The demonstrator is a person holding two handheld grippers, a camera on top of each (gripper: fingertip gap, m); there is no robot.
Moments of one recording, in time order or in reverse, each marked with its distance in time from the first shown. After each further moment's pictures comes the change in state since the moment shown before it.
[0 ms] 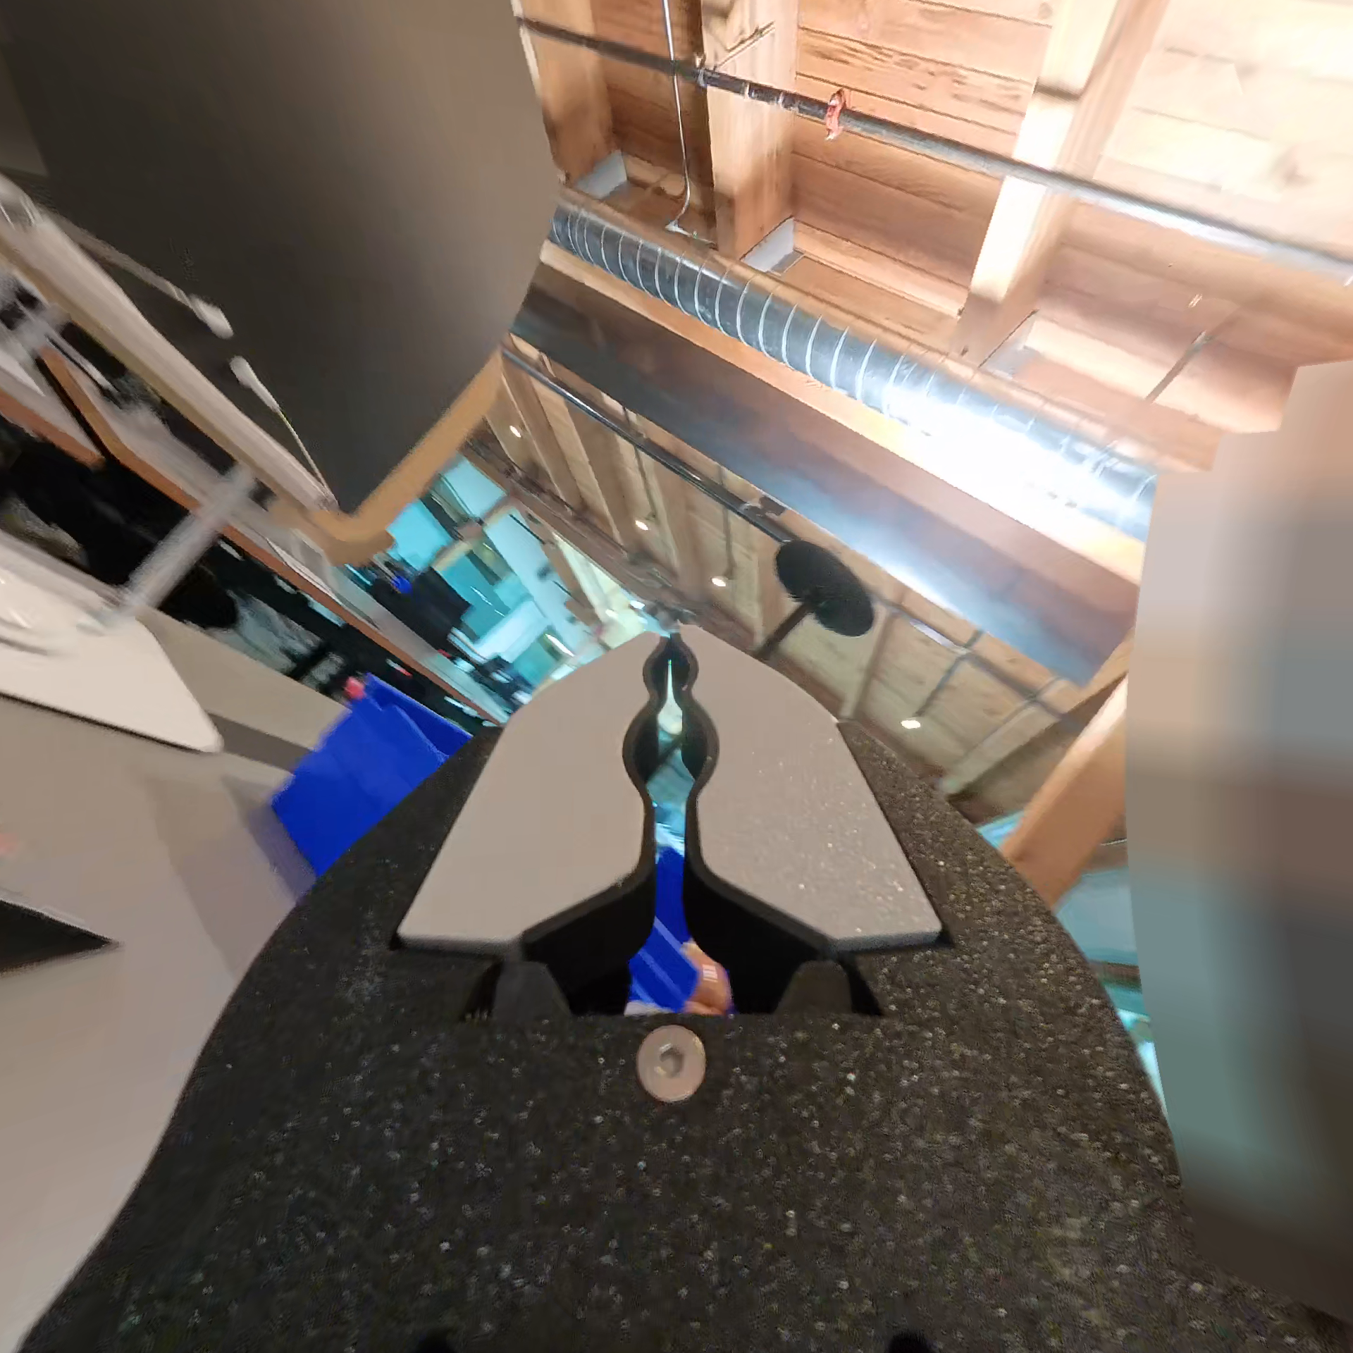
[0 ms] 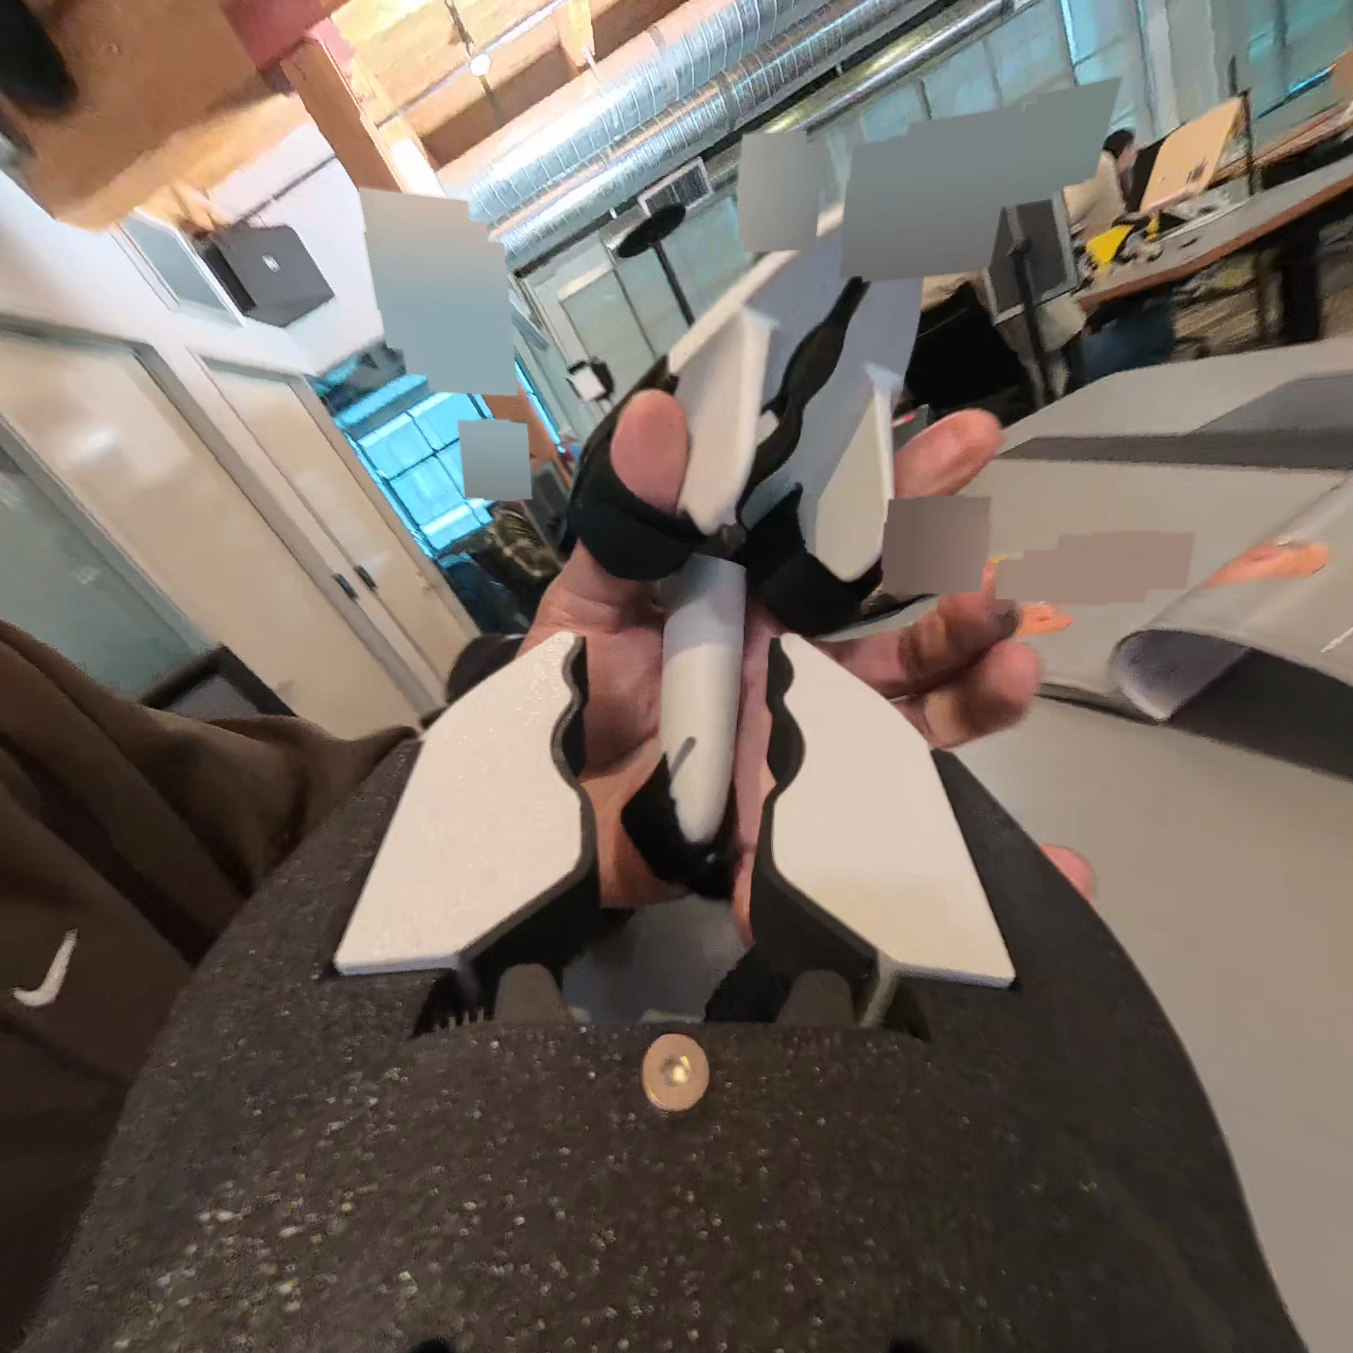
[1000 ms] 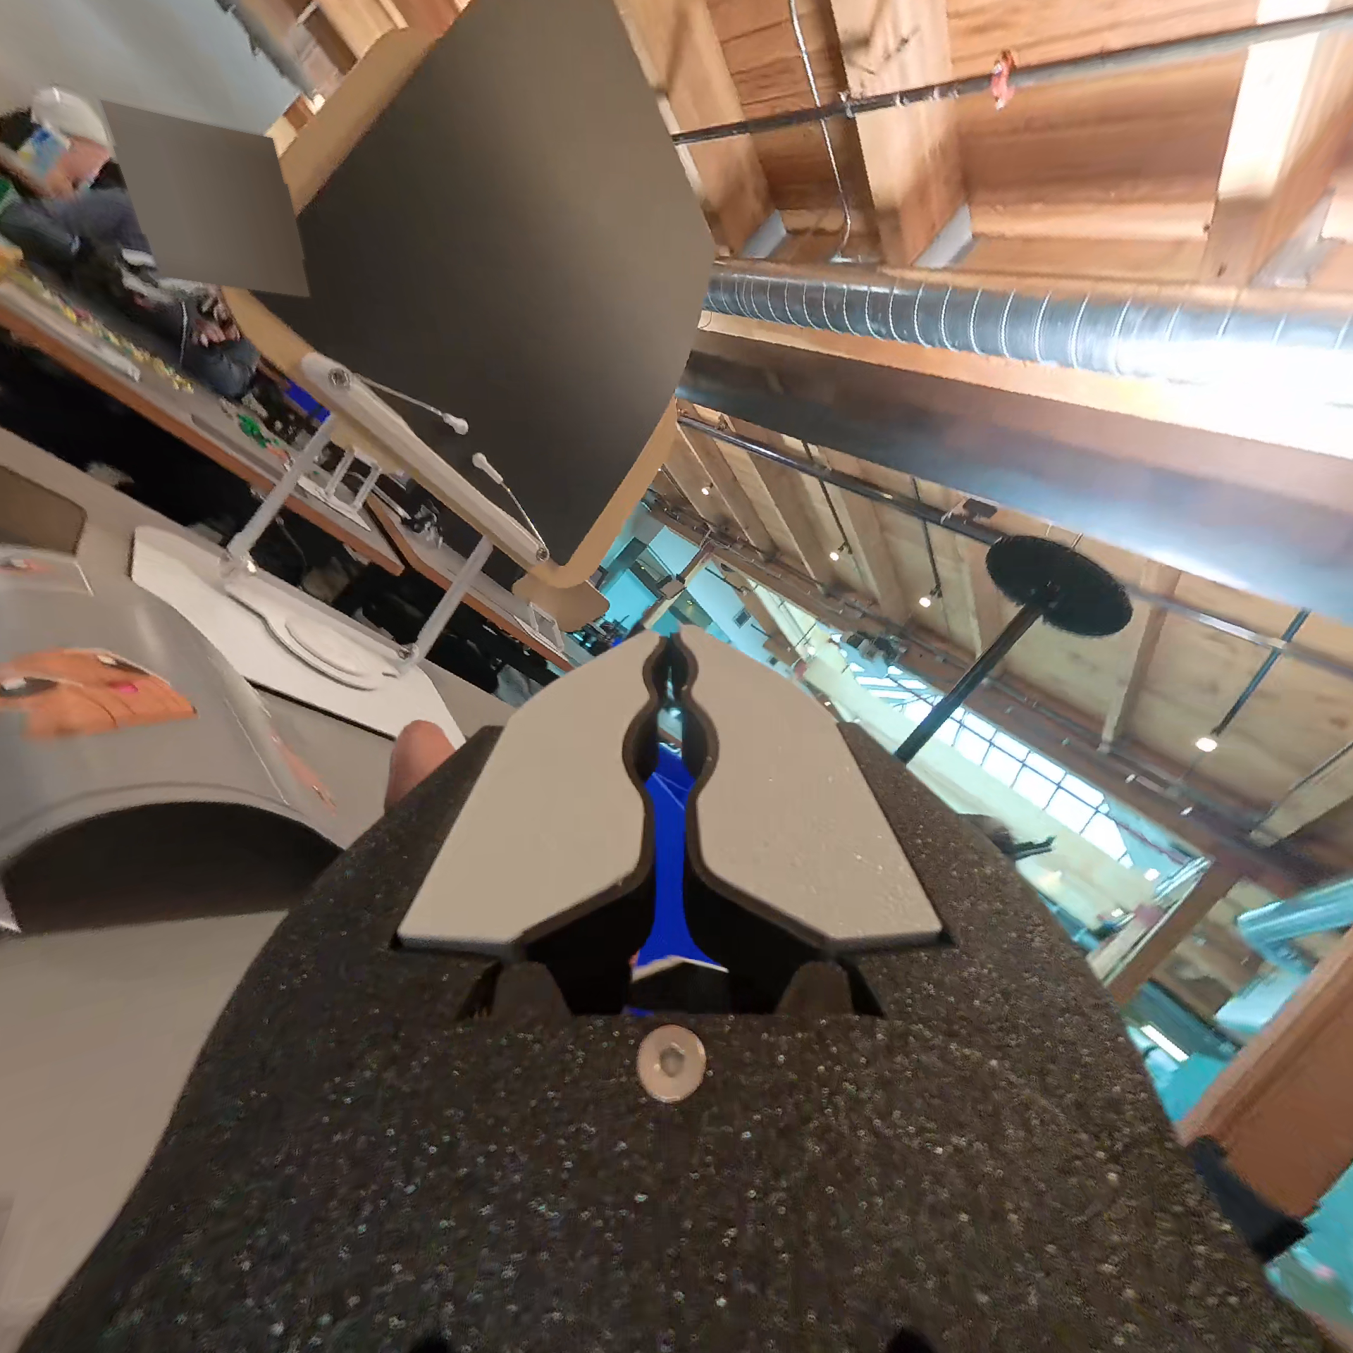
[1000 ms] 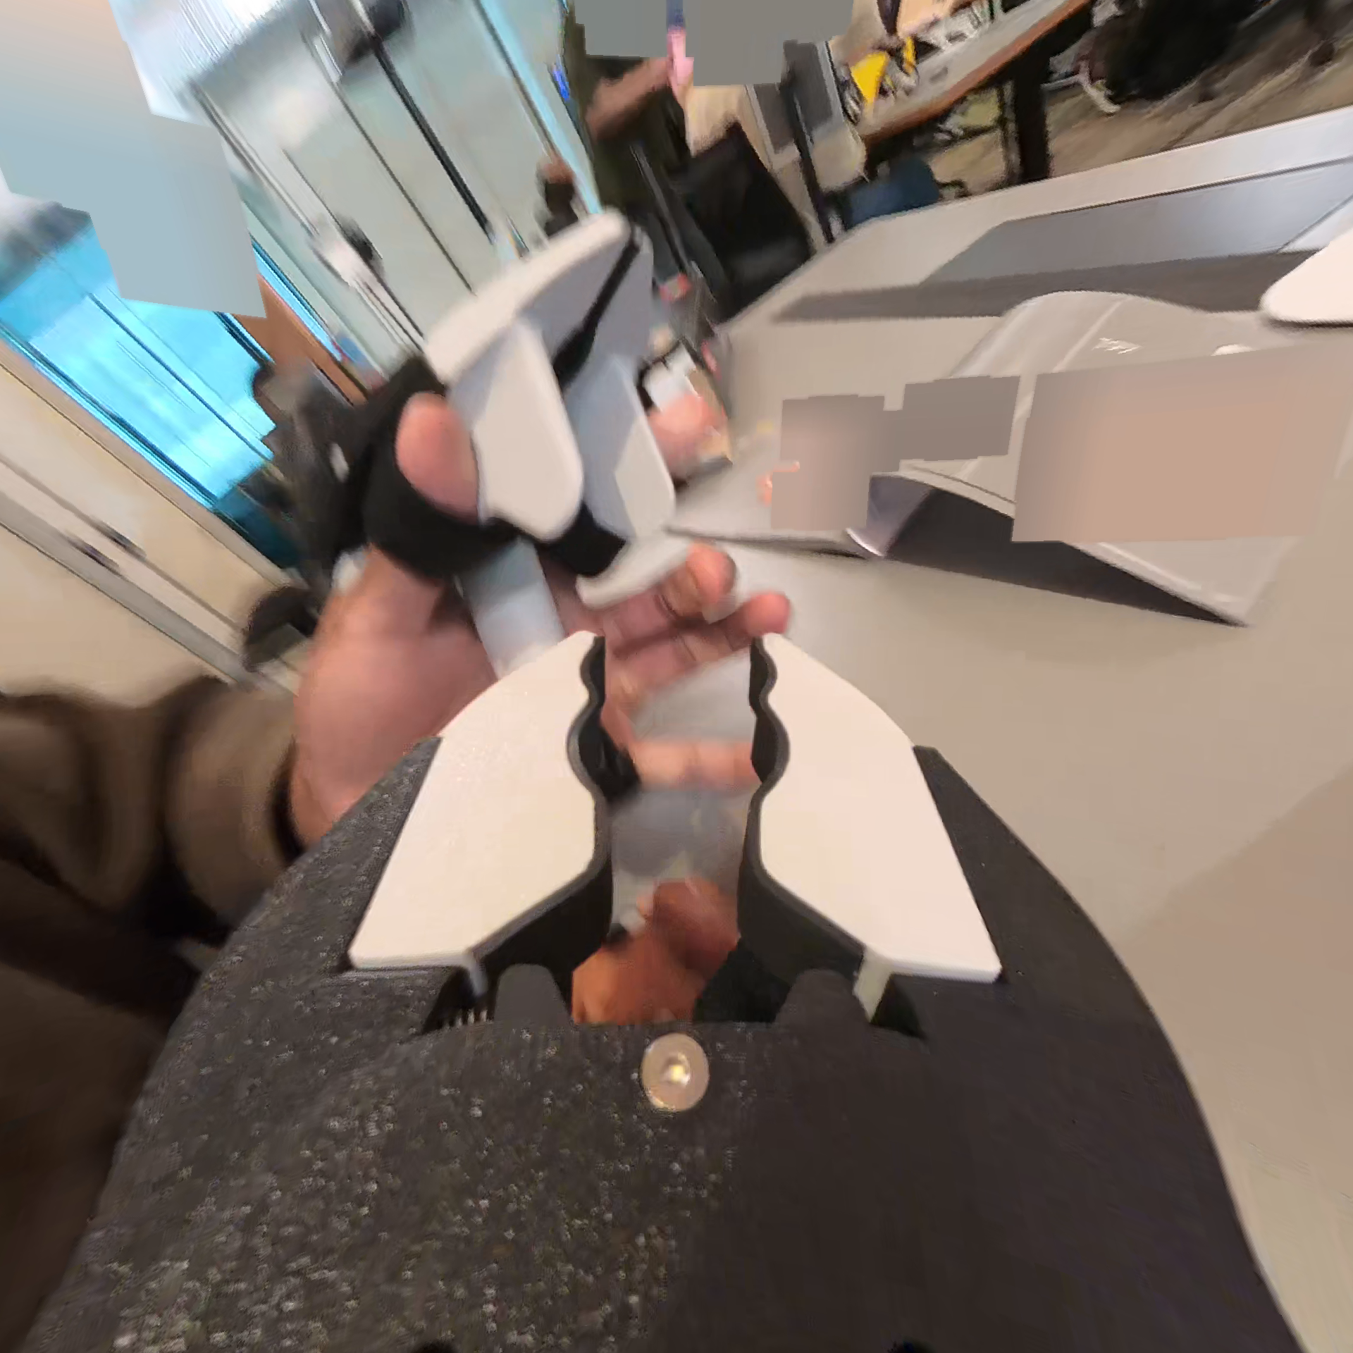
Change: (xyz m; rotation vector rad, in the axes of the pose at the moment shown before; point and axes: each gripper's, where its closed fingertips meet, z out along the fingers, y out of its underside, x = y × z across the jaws) left arm -0.040 0.010 -0.014 0.070 -0.247 0.260; right arm 0.067 0.018 -0.032 -0.150 0.275 0.061
